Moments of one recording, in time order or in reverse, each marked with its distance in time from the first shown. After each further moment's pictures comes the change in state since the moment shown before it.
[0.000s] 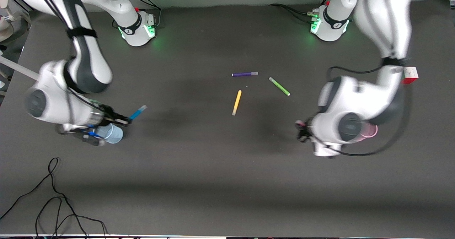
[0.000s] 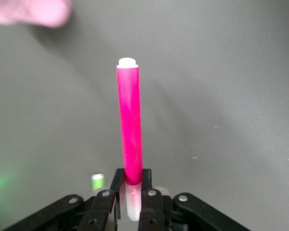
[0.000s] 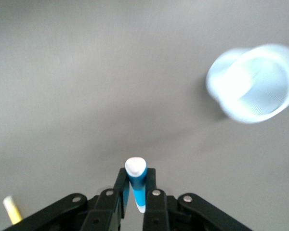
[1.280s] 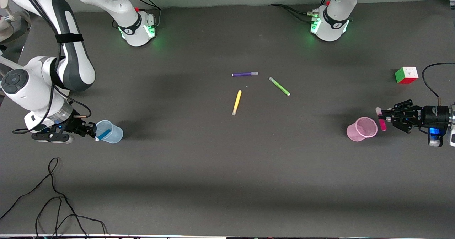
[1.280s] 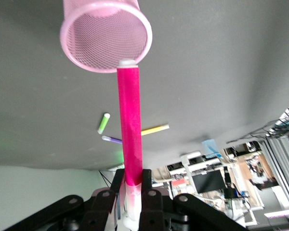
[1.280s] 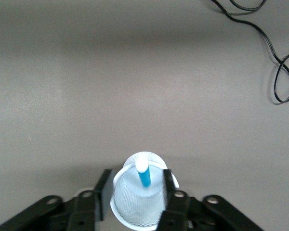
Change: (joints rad) left arm 0.678 0.033 0.003 -0.202 -0.652 -0.205 0.590; right arm 0.003 -0.023 -0.151 -0.240 -0.118 0.474 -0.374
